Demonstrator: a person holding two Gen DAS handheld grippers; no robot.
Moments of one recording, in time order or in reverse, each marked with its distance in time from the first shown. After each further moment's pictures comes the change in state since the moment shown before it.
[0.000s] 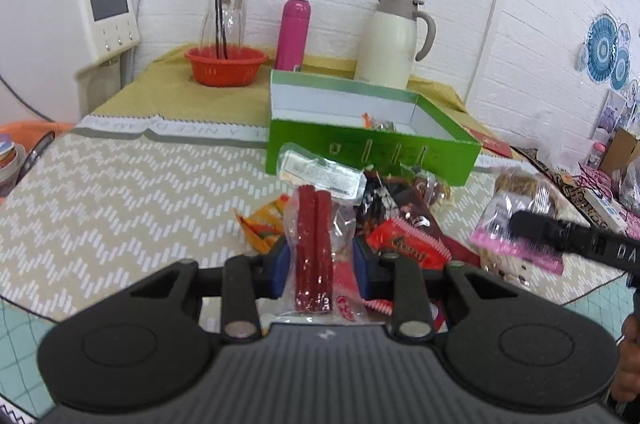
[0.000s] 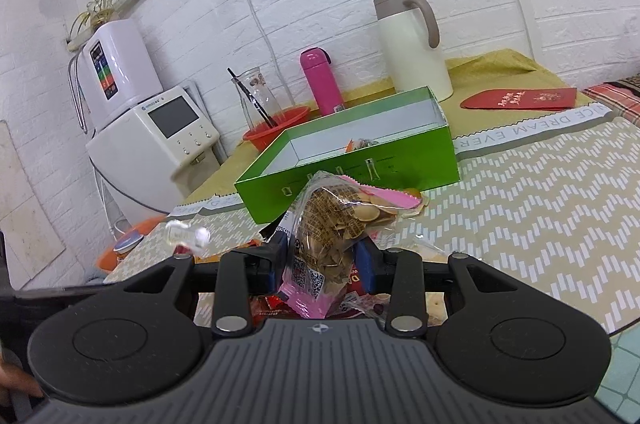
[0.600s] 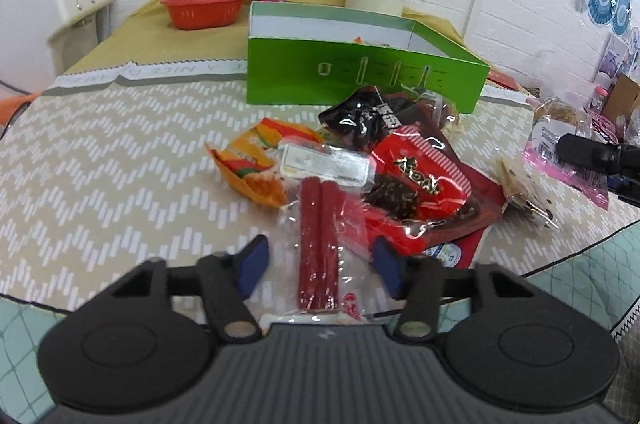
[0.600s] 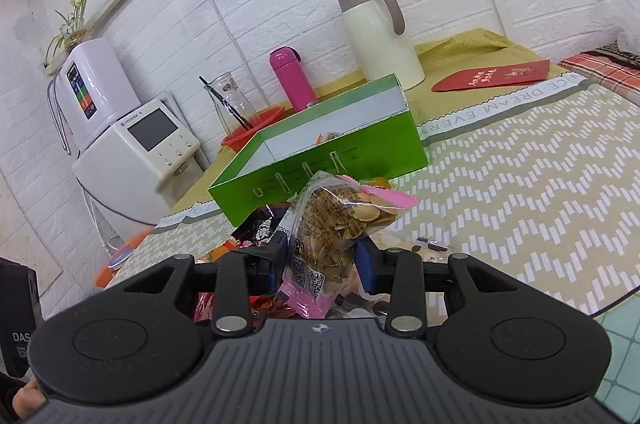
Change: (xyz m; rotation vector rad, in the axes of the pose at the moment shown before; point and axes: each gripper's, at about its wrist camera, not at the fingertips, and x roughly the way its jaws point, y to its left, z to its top) left arm 0.040 -0.001 -0.032 0.051 0.185 -0.035; right arm -0.008 -0.035 -0.004 0.134 -0.009 -0.026
